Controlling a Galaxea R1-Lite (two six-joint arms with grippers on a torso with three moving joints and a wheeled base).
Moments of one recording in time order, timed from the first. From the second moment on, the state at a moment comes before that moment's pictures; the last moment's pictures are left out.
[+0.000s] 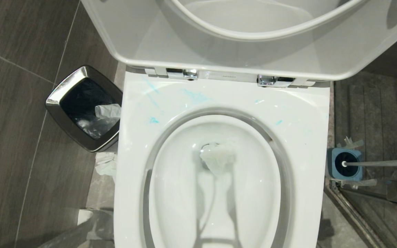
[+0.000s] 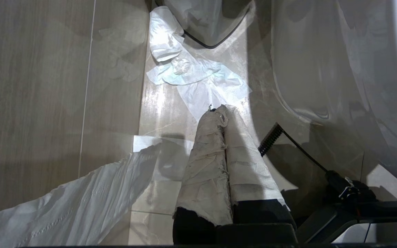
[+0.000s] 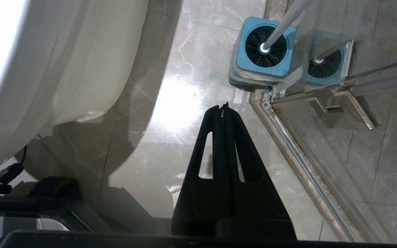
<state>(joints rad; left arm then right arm) 0.00 0.00 0.00 -0.01 -0.01 0.01 0.00 0.00 0.00 -0.01 0.01 -0.01</state>
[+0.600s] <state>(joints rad) 0.00 0.00 0.00 -0.01 -0.01 0.01 0.00 0.00 0.00 0.00 0.01 -0.02</state>
